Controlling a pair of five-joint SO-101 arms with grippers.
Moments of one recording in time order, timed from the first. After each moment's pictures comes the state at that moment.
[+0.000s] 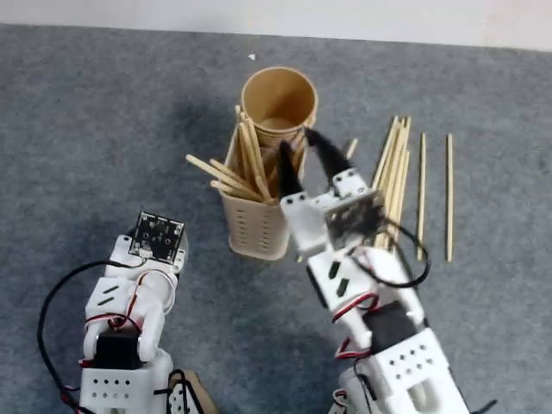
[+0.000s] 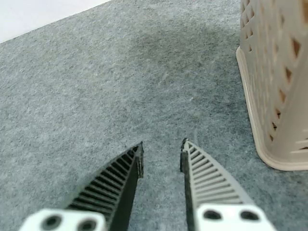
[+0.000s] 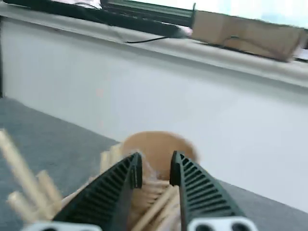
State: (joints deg) left arm -4.5 -103.9 96.0 46.6 -12.4; right arm -28.7 -69.4 61.5 5.7 10.9
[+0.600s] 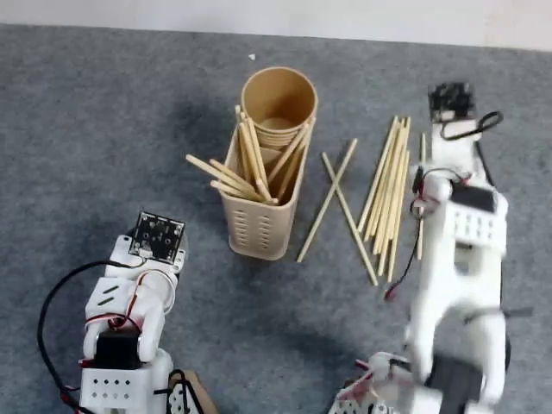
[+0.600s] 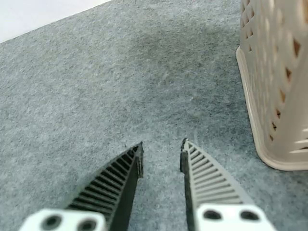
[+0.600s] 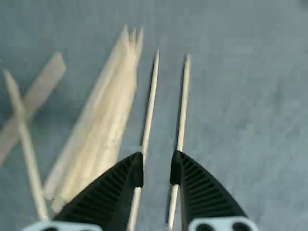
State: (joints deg) left arm -4.5 -103.9 96.0 46.6 -12.4; right arm 9.4 -14.5 29.0 43.1 23.7
